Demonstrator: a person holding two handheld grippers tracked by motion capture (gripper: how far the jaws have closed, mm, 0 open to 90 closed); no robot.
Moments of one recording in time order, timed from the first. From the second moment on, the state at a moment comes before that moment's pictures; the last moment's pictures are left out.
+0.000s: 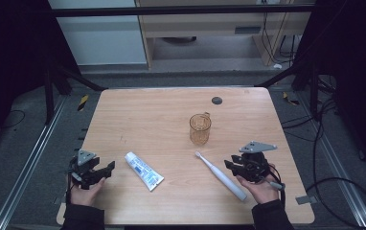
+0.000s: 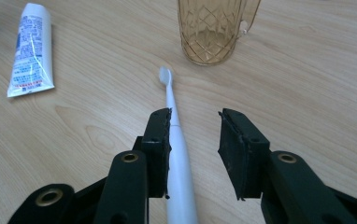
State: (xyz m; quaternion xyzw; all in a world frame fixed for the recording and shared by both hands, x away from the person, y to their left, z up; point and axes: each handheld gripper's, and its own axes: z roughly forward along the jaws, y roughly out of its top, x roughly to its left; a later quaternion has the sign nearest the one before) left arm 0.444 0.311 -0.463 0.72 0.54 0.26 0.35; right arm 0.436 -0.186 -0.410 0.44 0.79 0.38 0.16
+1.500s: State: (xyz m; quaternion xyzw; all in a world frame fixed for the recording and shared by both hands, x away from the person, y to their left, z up) left arm 0.448 0.310 -0.464 0.73 0.53 0.25 0.35; right arm 0.469 -0.148 -0.447 0.42 0.86 0.25 0.10
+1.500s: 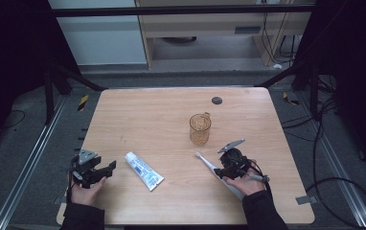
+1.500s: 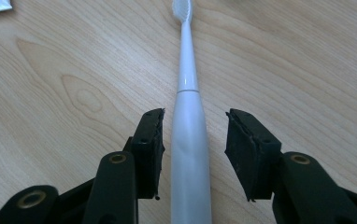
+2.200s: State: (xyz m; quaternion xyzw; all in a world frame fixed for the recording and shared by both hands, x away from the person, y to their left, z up) left arm 0.448 0.311 -0.463 0.73 0.53 0.25 0.36; right arm 0.479 -0.139 -0.458 0.42 0.88 0.21 0.08
